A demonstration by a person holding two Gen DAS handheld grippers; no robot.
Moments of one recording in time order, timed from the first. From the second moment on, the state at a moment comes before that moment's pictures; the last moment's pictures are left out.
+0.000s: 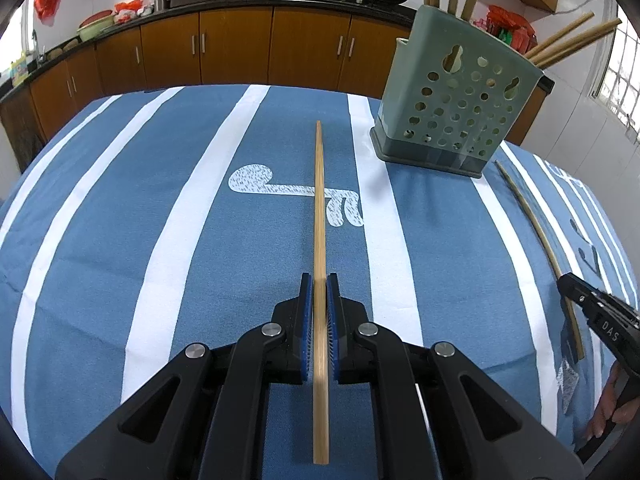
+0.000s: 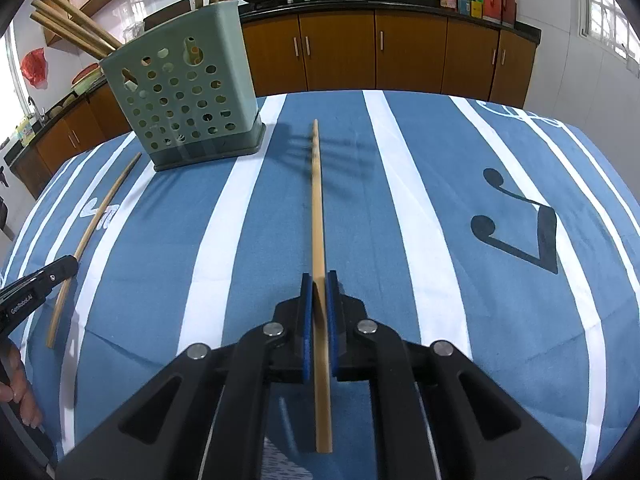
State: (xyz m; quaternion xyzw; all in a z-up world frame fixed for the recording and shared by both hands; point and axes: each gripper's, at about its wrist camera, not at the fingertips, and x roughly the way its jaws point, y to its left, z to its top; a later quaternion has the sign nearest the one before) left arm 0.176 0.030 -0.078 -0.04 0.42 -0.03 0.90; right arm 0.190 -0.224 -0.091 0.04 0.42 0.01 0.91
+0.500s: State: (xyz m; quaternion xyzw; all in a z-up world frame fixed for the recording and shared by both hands) left arm 0.150 0.038 -0.026 -0.04 0.38 -0.04 0.92; right arm 0.160 -0.241 -0.023 0.07 0.32 0.01 0.94
